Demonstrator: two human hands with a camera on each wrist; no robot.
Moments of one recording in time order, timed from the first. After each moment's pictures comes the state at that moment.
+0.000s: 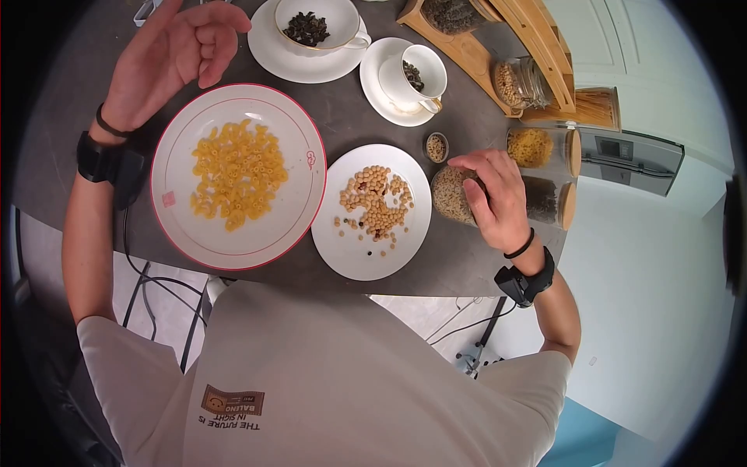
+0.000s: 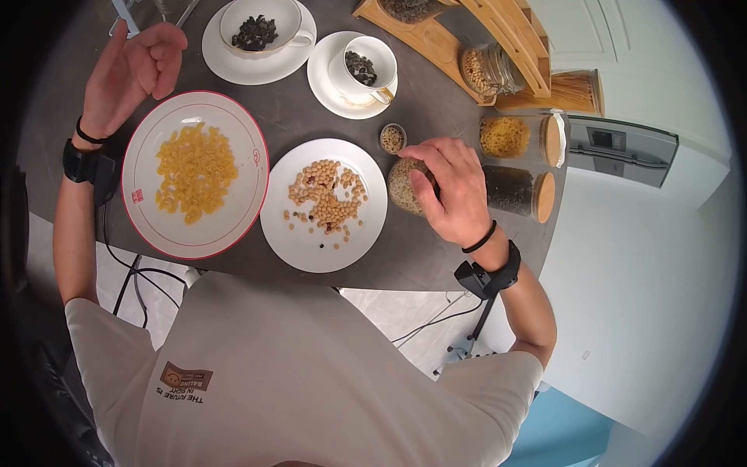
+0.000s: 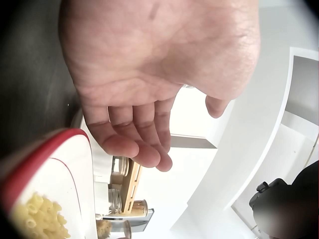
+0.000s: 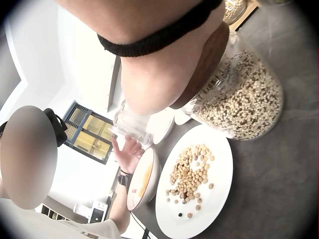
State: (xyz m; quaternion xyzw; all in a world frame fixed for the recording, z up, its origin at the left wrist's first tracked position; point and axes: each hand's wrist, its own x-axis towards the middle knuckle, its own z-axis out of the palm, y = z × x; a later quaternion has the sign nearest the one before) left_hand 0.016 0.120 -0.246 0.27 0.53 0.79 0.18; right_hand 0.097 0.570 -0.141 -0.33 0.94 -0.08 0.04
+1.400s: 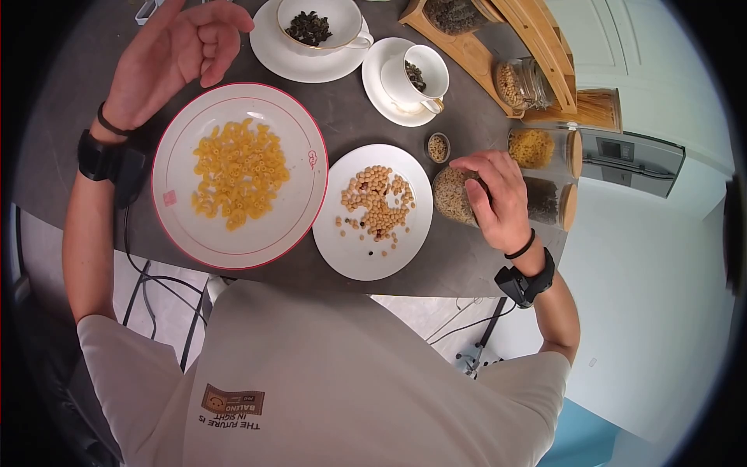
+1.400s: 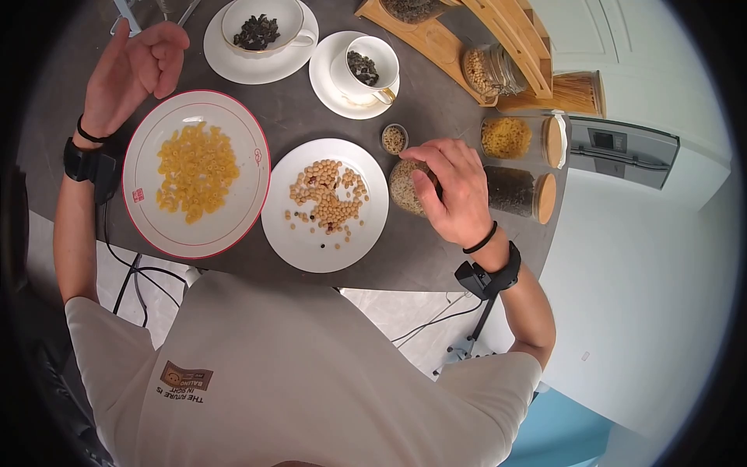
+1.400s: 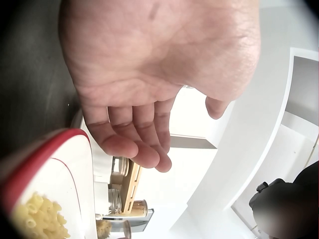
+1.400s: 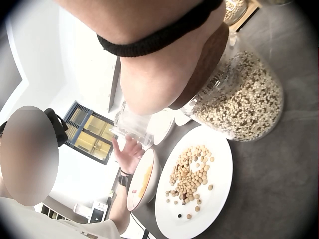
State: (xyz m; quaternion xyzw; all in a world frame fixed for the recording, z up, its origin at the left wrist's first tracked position) left_hand 0.016 0.120 -0.247 0.27 0.53 0.79 0.18; right_hand 0.096 0.574 -0.145 -0.33 0.94 -0.09 0.02
